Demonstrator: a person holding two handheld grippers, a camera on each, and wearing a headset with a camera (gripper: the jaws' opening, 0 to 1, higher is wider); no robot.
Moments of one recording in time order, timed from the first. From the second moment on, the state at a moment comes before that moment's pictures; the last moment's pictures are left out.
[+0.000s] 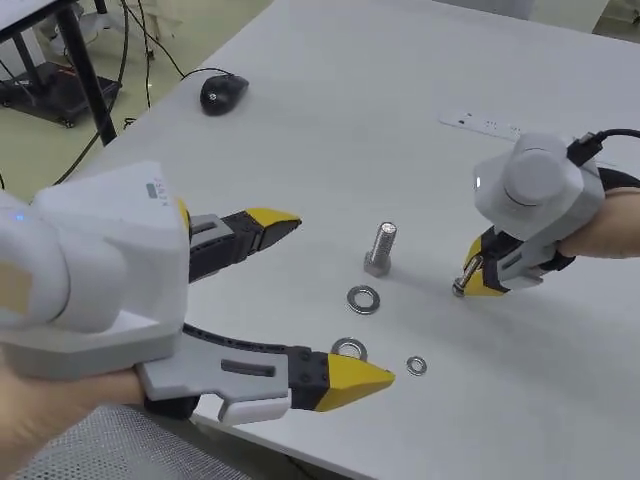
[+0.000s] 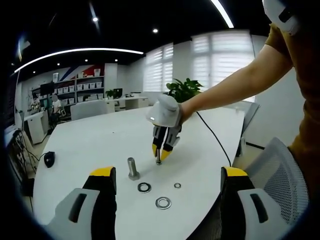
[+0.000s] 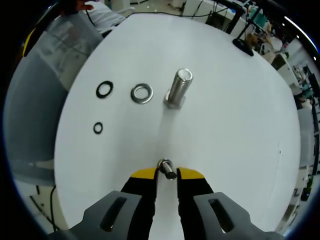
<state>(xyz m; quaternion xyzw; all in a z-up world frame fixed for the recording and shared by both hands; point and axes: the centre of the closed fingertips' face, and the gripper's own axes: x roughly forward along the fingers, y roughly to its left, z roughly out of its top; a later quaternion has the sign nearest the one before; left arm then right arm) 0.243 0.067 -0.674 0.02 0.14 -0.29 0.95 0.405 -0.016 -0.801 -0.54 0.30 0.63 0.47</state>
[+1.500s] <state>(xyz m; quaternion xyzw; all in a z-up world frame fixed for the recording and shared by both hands) 0.224 0.060 -0.659 0.03 0.12 -0.30 0.95 0.296 -0.004 -0.815 -0.49 0.31 0.69 0.44</state>
